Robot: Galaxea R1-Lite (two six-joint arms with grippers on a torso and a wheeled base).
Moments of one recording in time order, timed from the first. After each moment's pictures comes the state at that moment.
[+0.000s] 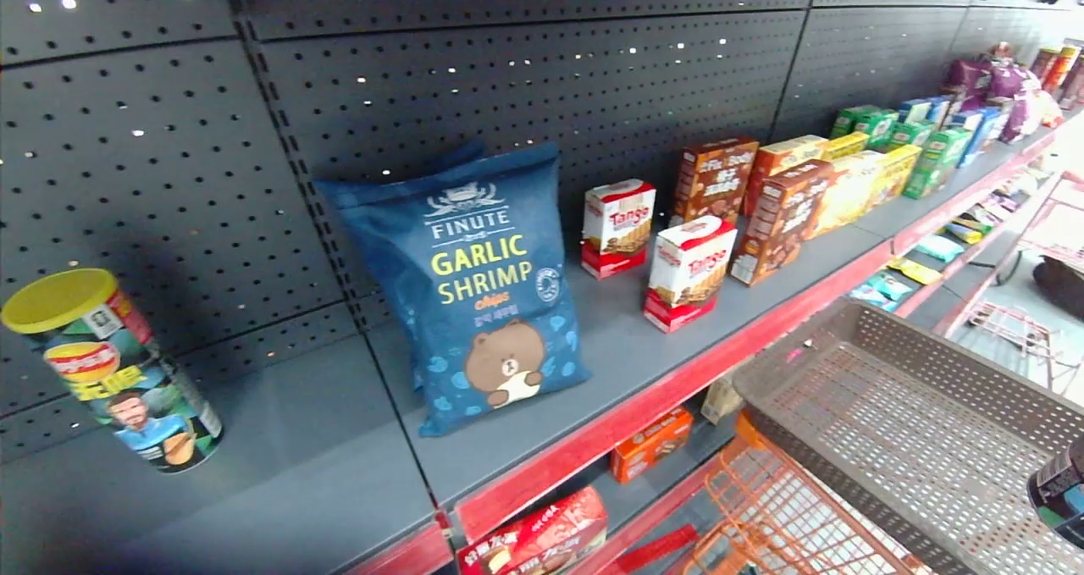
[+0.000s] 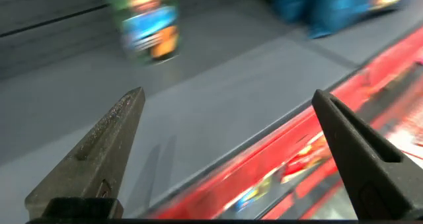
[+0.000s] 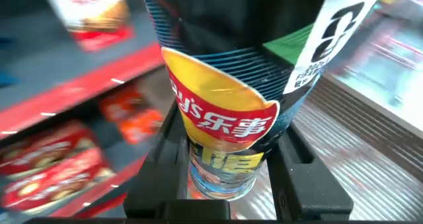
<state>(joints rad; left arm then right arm) 0.00 0.00 0.00 0.00 -0.03 0.03 0.13 0.62 -0.44 -0.09 -0.21 0.01</state>
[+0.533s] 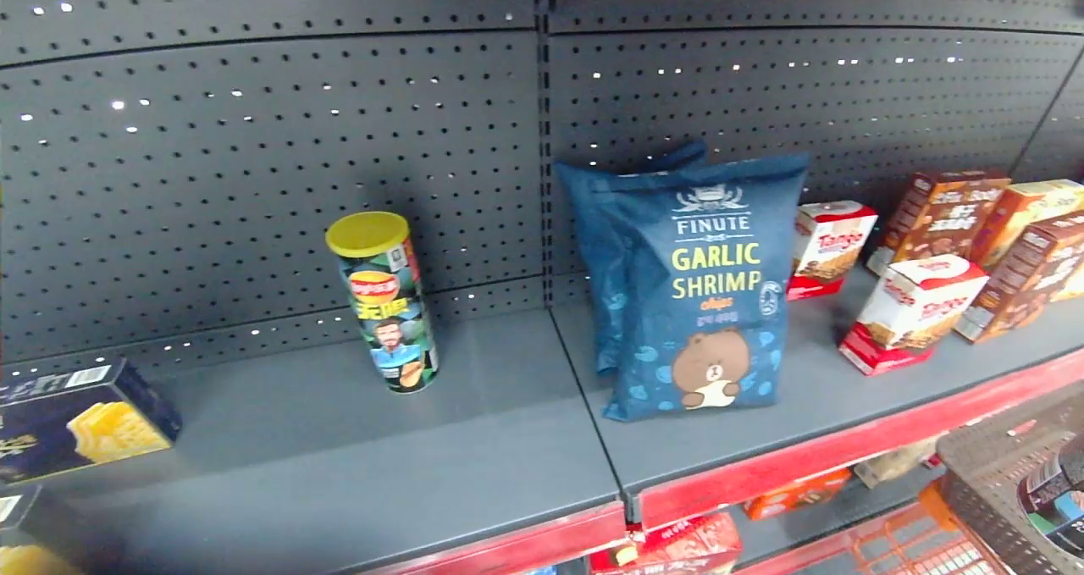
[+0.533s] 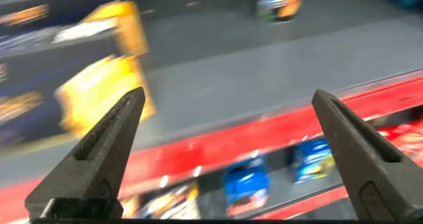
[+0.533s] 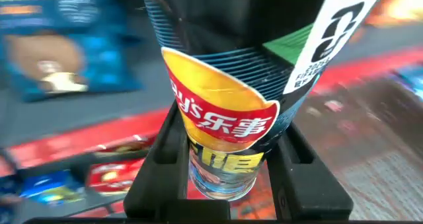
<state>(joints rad) 0.00 0.00 0.00 0.00 -0.03 0.03 0.17 0.61 -0.43 -0.09 -0.21 0.01</state>
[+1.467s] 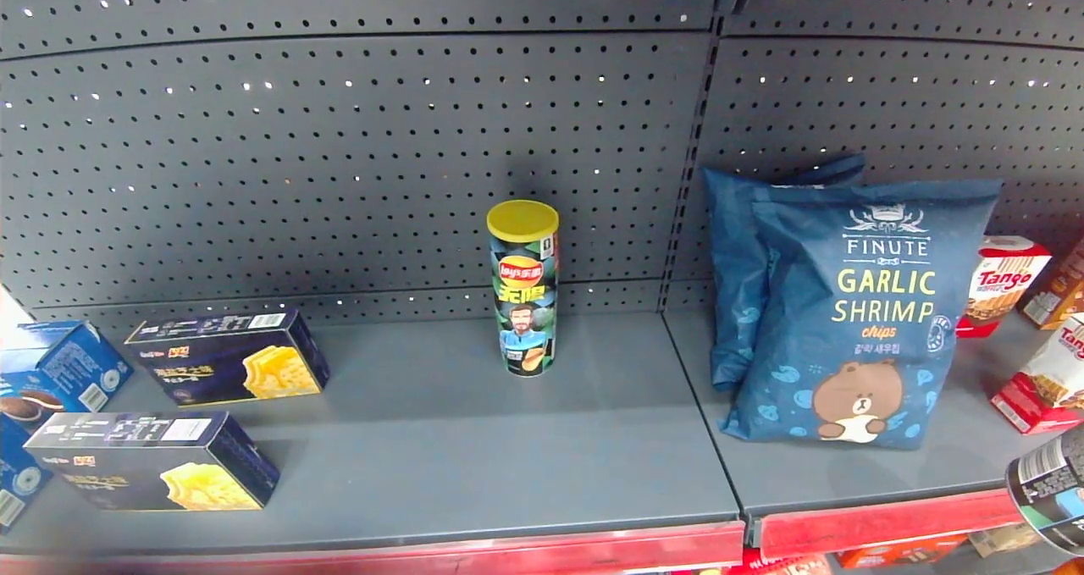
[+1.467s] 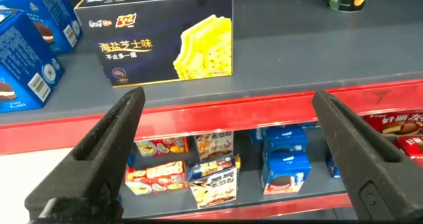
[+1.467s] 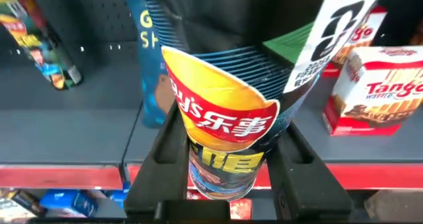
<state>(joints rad) 0.00 0.00 0.00 0.00 -0.03 0.03 0.23 0.51 -0.41 -0.14 -0.12 0.05</state>
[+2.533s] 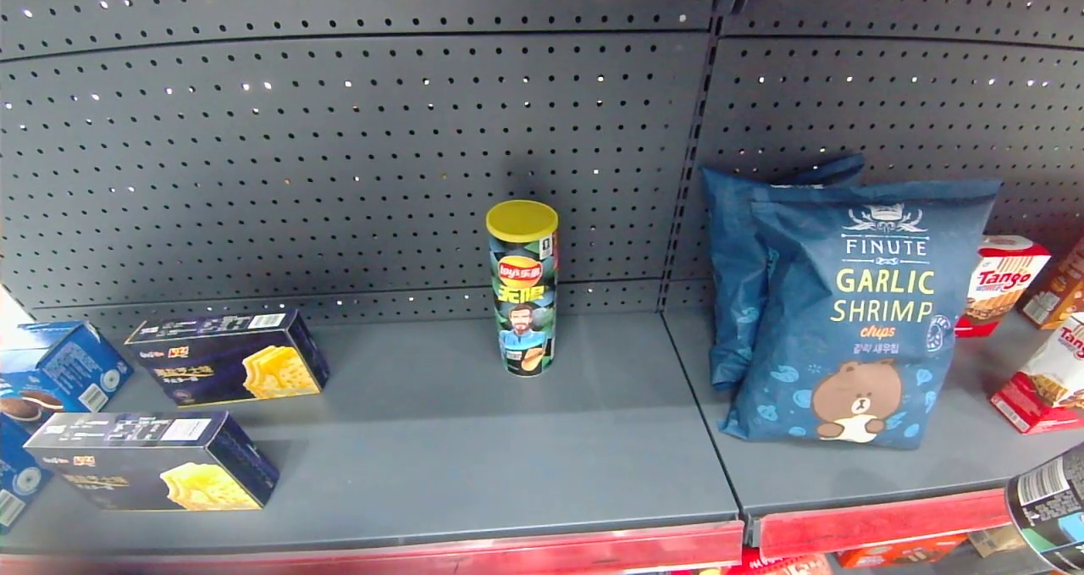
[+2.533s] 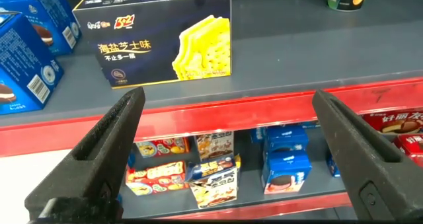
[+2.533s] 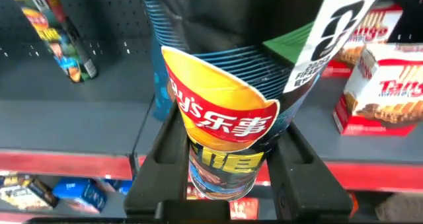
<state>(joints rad) 0.00 0.00 0.00 0.00 -0.03 0.03 0.25 0.46 -0.39 -0.11 -0.09 0.05</state>
